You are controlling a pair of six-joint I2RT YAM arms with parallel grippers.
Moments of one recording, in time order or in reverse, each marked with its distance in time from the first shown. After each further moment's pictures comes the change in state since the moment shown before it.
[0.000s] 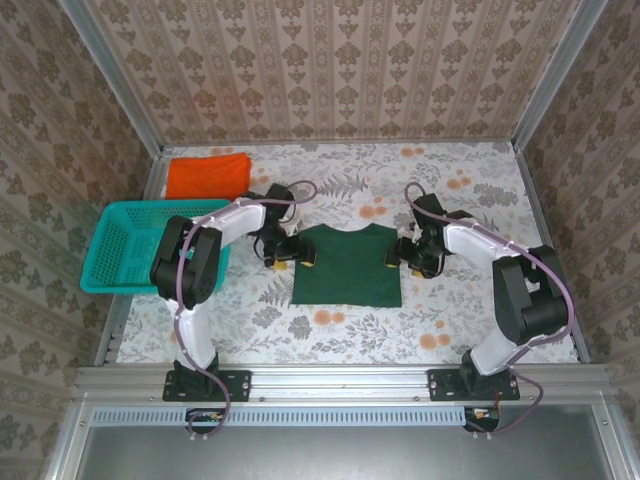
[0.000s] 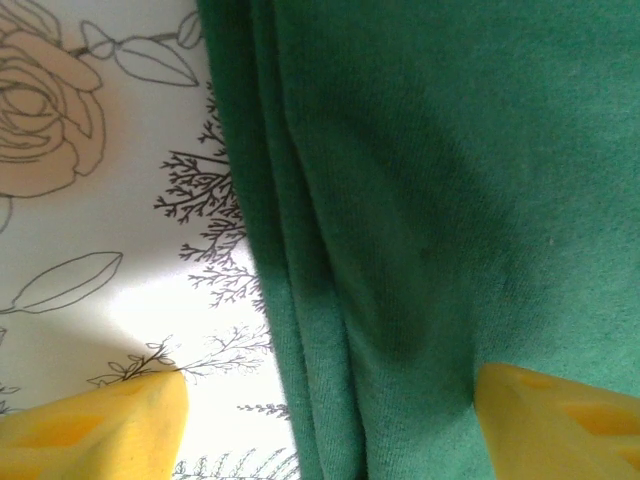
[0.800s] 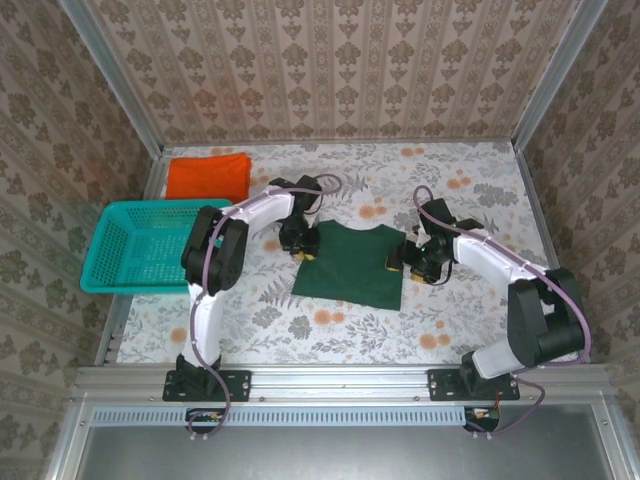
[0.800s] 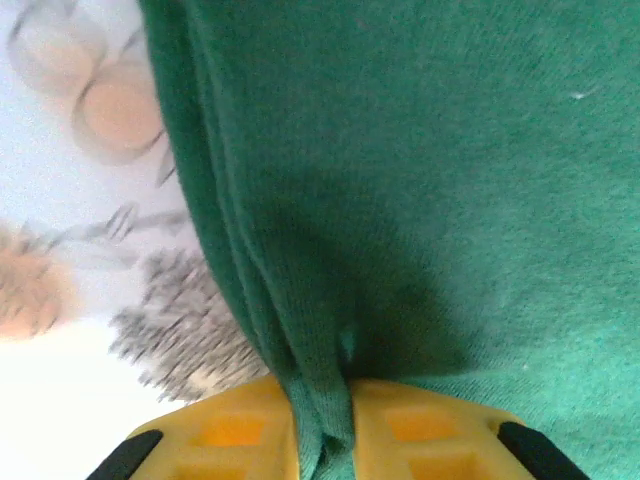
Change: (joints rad) left arm -0.109 0.223 0.331 -0.143 -0.185 -0.071; right arm 0.000 -0.153 -0.077 -0.002 -0.078 0.036
